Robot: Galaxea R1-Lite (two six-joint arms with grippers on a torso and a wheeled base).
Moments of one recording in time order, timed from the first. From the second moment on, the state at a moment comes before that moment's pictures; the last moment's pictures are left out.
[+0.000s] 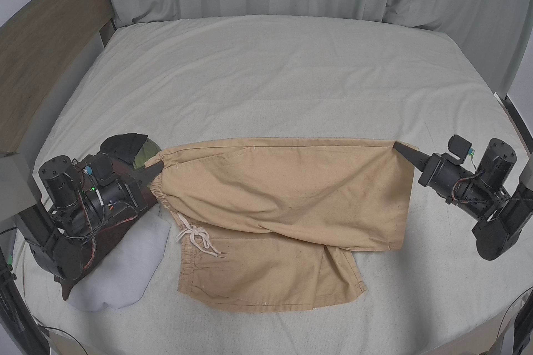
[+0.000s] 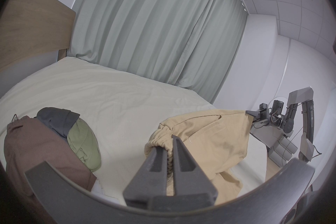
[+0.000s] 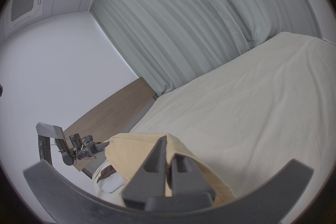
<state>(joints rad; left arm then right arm) -0.06 2.01 -0.45 -1.55 -0.54 -0.24 0.14 1.95 -0.50 -1.55 0.51 0.48</state>
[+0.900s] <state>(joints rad) -0.04 2.12 -0.54 -1.55 -0.50 -0.25 0.17 2.09 -0.71 -1.54 0.47 0.47</state>
